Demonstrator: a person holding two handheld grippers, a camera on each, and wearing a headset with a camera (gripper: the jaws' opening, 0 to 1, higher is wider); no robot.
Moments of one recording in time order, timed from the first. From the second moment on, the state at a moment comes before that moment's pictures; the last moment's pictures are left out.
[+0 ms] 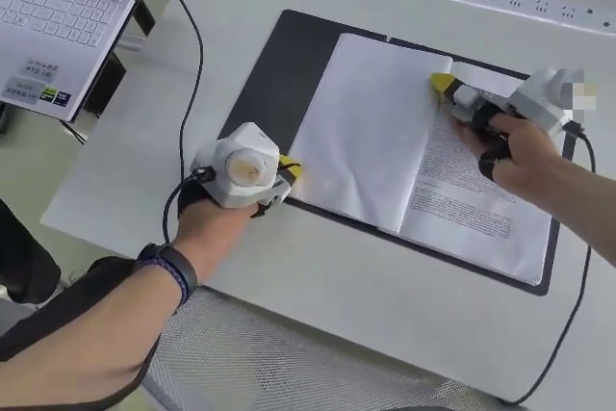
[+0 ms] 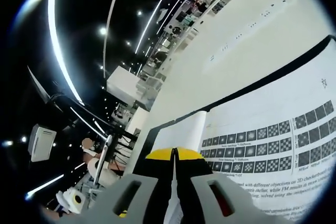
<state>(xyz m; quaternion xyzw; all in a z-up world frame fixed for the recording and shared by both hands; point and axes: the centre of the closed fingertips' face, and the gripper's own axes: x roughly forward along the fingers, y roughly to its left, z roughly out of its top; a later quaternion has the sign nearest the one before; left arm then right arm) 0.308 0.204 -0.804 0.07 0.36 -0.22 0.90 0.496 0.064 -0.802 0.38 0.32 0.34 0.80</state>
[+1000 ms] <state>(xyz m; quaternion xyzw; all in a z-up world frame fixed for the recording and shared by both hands) 0.306 0.203 -0.804 0.06 0.36 -0.22 0.90 0.353 0.079 -0.786 0.37 0.35 0.41 0.76</state>
